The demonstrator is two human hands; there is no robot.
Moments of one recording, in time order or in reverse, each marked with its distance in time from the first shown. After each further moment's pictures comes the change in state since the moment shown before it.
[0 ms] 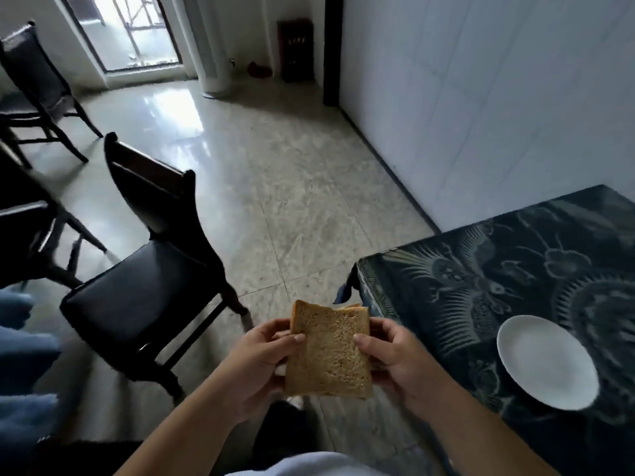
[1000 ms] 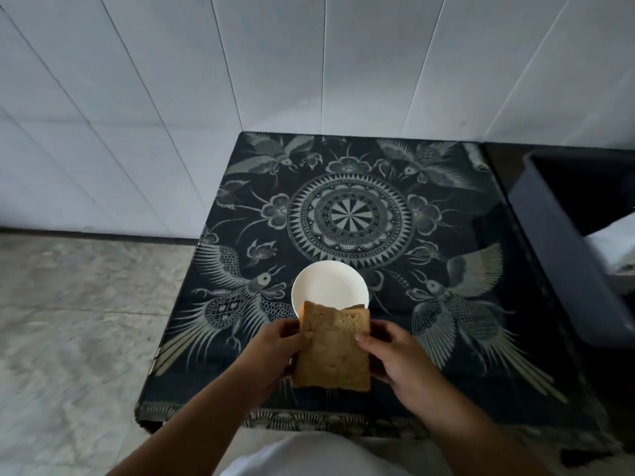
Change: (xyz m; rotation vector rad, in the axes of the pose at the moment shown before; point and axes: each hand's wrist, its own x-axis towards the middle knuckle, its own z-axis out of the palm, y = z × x) left_hand 0.192 -0.030 0.297 0.869 -0.849 -0.348; right_hand -0.076 0.042 -0.176 0.650 1.105 -0.135
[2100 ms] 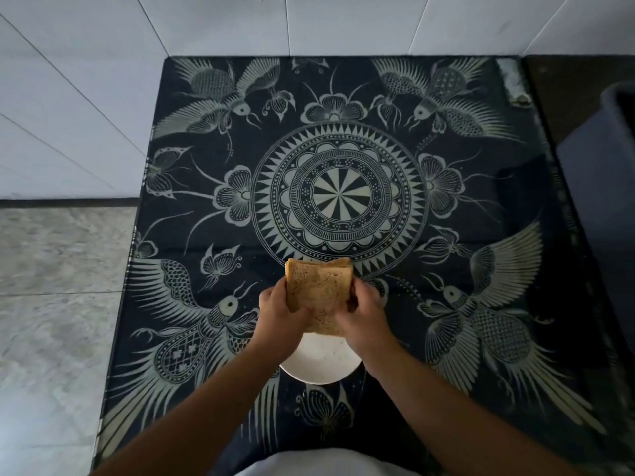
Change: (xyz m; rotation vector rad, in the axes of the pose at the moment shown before) left_hand 0.205 0.036 0.010 0.496 0.190 0.057; right_hand 0.188 -0.030 0.030 -0.372 0.174 -0.057
